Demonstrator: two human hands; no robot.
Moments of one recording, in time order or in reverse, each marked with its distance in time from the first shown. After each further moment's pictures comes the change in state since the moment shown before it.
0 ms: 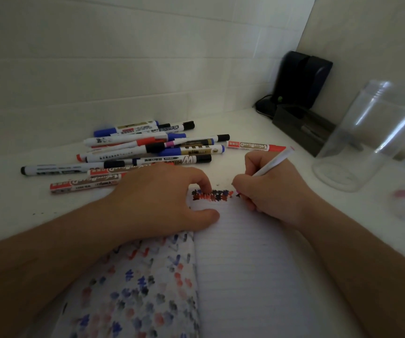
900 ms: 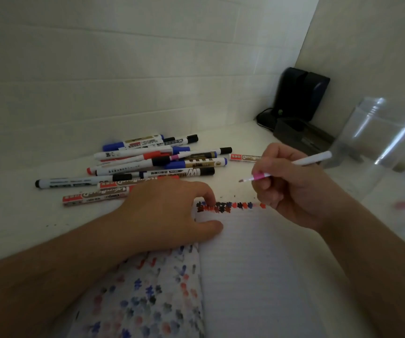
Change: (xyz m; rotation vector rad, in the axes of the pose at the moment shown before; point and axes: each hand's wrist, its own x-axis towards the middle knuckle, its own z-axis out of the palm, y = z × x) left_hand -0.003 0.000 0.000 -0.012 0.031 0.038; right_hand 0.006 0.002 -0.032 0.856 -0.308 -0.051
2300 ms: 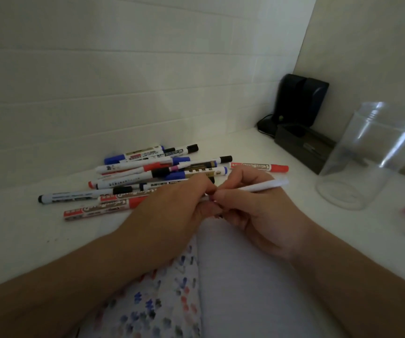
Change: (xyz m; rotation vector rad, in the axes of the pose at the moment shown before) left_hand 0.001 0.002 0.011 -0.250 0.384 0.192; right_hand 0.000 0.026 0.046 0.044 0.010 -0.042
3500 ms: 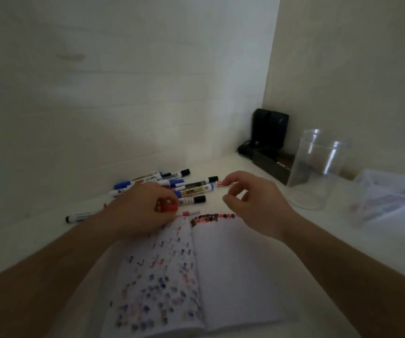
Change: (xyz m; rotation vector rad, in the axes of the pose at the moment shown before) left_hand 0.005 -0.041 -0.051 0.239 -0.221 -0.141; right_hand -0.033 -0.037 -0.013 -1.036 0.296 -0.122
